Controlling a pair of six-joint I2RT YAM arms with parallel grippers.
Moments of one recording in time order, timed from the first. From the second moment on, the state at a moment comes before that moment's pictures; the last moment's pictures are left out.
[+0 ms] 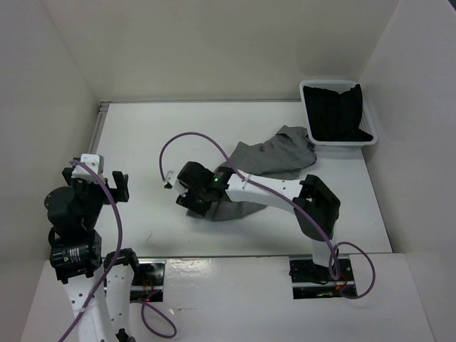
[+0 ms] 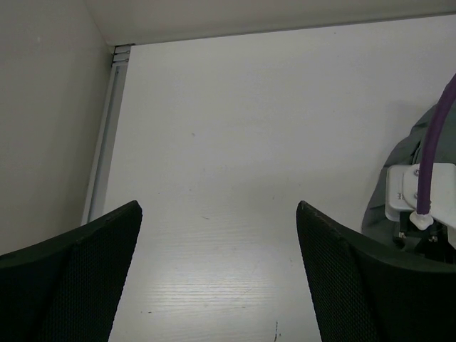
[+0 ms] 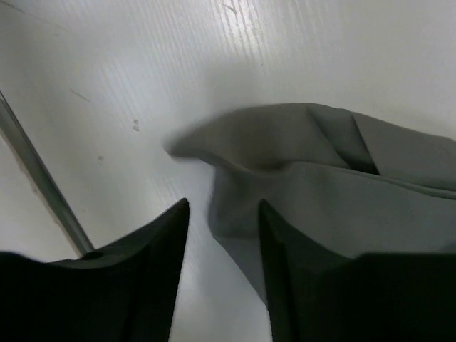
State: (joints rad) left arm 0.30 0.42 0.91 -0.68 0.29 0.12; right arm 1.10 1.89 1.49 -0.60 -0.05 -0.12
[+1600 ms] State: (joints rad) left arm -0.49 1.57 1.25 -0.31 0.15 0.15; right arm -0.02 0.92 1.08 -0.61 -0.33 -0.15
